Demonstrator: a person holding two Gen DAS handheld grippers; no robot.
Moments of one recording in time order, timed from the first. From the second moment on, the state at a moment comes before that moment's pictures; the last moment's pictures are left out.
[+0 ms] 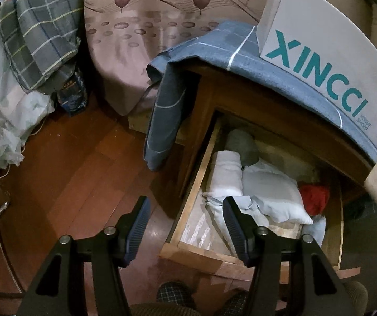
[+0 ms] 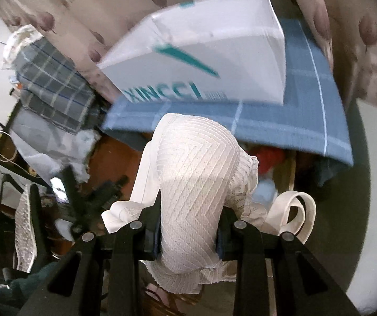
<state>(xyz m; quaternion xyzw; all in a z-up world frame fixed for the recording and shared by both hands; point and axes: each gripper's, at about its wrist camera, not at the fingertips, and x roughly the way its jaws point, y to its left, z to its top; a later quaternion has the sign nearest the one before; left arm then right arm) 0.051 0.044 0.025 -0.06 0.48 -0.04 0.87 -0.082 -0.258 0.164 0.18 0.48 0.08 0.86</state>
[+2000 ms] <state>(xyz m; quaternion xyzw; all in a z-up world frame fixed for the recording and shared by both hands) 0.053 0.038 0.022 -0.05 0.49 -0.04 0.87 0.082 -0.283 0.237 0.07 0.46 -0.01 0.89</state>
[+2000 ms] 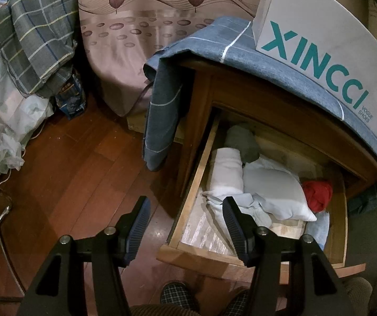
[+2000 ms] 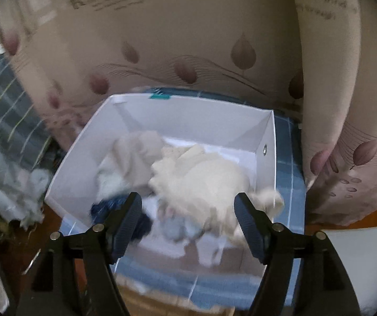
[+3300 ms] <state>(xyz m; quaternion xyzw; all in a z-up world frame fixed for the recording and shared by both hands) 0.056 0.046 0.018 -0.07 0.50 -0.05 0.86 0.016 -0.265 -0.100 0.11 0.72 -0.07 0.68</state>
